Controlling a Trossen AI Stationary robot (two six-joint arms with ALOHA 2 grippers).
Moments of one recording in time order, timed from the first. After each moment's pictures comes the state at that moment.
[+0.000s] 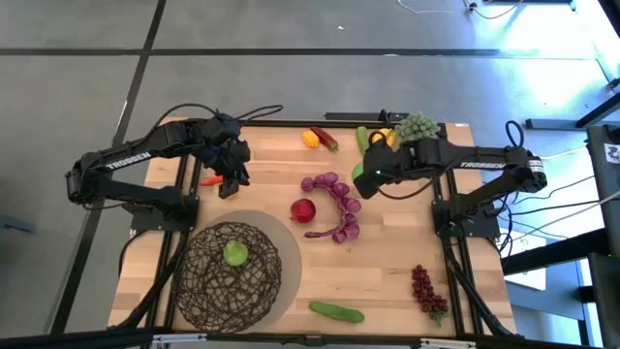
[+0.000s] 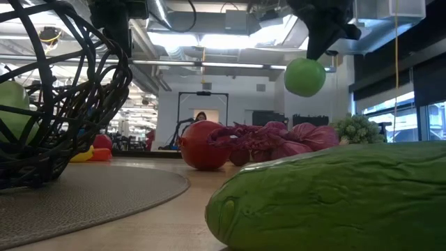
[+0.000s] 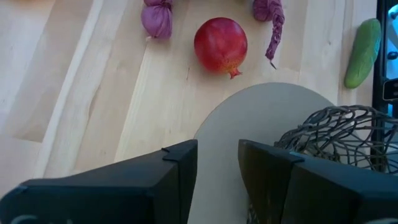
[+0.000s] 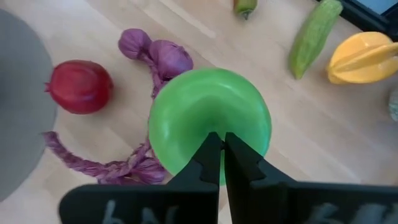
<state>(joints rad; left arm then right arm) 0.41 1.07 1.10 -0.99 0.30 0.01 -0.03 1.40 1.39 -1.17 0.32 0.83</state>
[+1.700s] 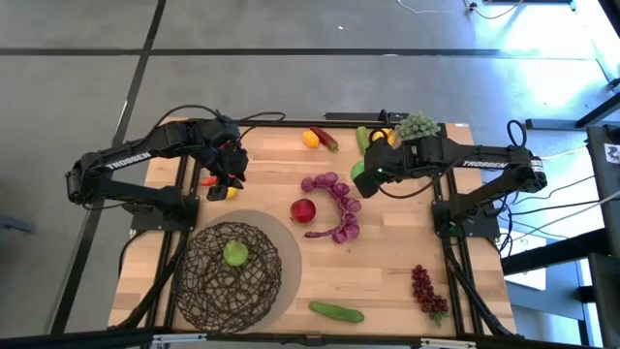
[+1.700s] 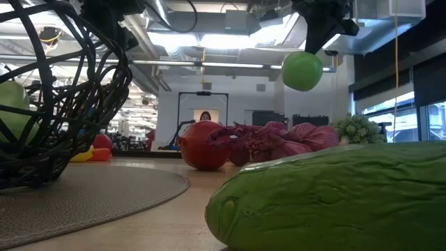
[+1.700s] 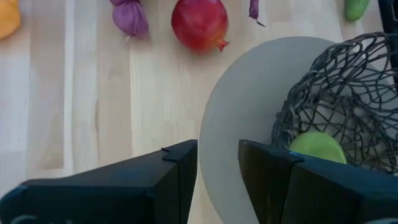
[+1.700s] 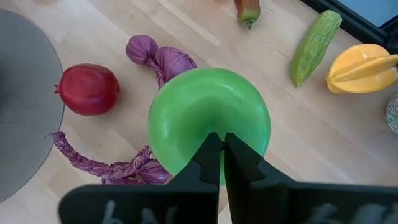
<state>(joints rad) 0.41 1.07 1.10 -1.07 0.31 0.34 -0.03 1.40 1.42 -1.18 0.32 0.80</state>
